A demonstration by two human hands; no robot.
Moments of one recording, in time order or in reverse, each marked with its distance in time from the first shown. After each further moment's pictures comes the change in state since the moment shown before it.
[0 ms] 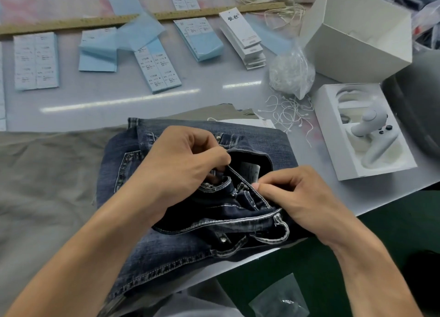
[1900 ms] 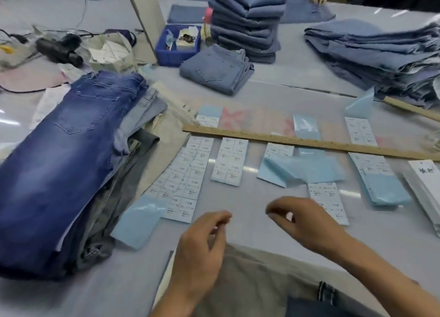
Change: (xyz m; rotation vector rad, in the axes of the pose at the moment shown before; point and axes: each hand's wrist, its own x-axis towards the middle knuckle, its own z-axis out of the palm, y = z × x) left_hand 0.019 -0.139 -0.252 0.371 0.812 0.280; right_hand 0.286 -0.167 0.189 -0.742 -0.276 -0.662
